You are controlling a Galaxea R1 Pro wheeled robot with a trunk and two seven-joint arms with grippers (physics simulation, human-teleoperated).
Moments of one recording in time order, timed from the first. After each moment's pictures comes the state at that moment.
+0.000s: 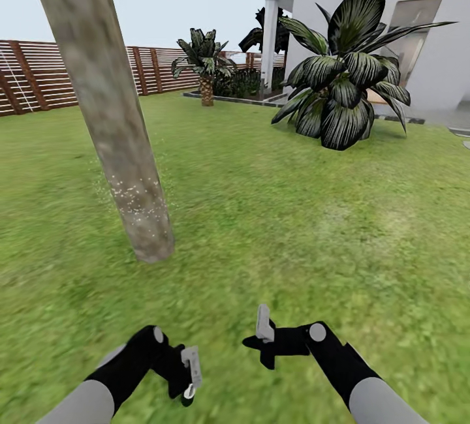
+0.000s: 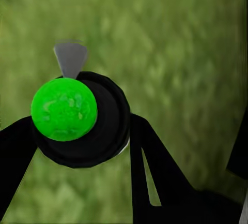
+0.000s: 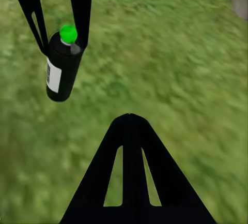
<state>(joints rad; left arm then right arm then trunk) -0.58 0.04 -0.34 -0.63 -0.71 0.24 -0.99 -0.58 0.00 0.22 -0.64 0.48 -0.31 0.96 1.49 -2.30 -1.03</state>
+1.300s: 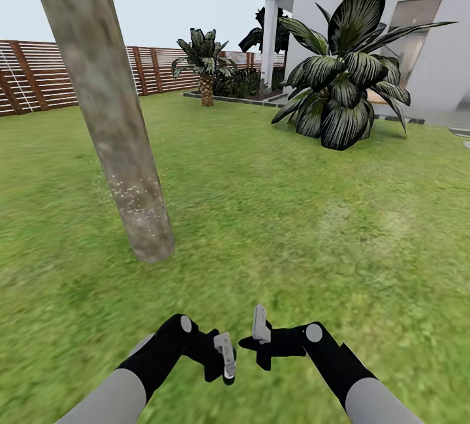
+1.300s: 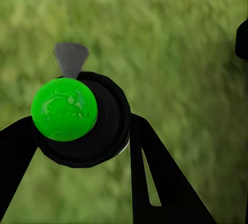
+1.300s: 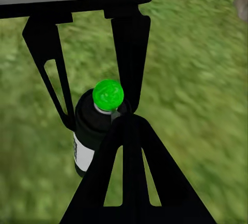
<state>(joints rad) -0.62 -0.10 -0.34 -0.65 -0.70 0.16 -0.98 -0.58 0.02 0.22 -0.63 0.48 -0.31 0.96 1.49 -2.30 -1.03</state>
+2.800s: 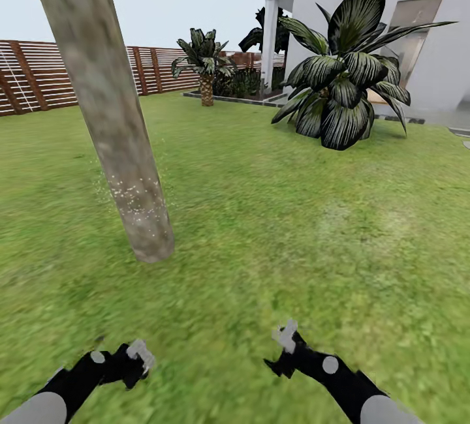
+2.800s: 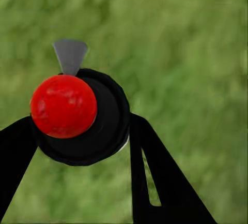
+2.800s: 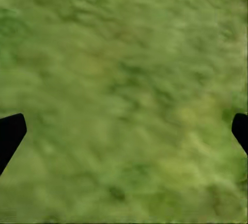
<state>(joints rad) -0.59 0.20 -0.06 -0.32 -0.51 0.00 -0.52 -0.58 -0.03 0.20 -0.33 0.47 -0.32 0.41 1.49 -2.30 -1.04</state>
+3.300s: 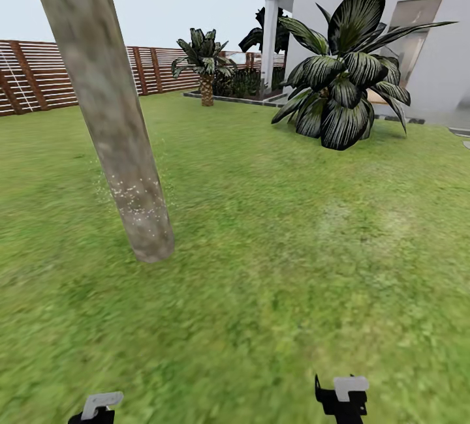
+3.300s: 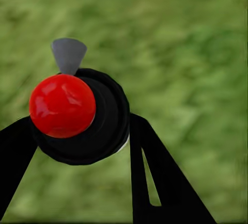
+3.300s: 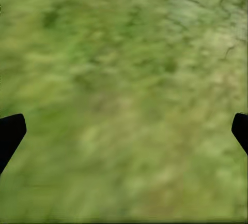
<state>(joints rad) -0.44 0.19 0.03 -0.03 0.07 -0.33 -0.05 -0.45 -0.03 0.08 -0.04 0.11 -0.63 -0.29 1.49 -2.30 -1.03</state>
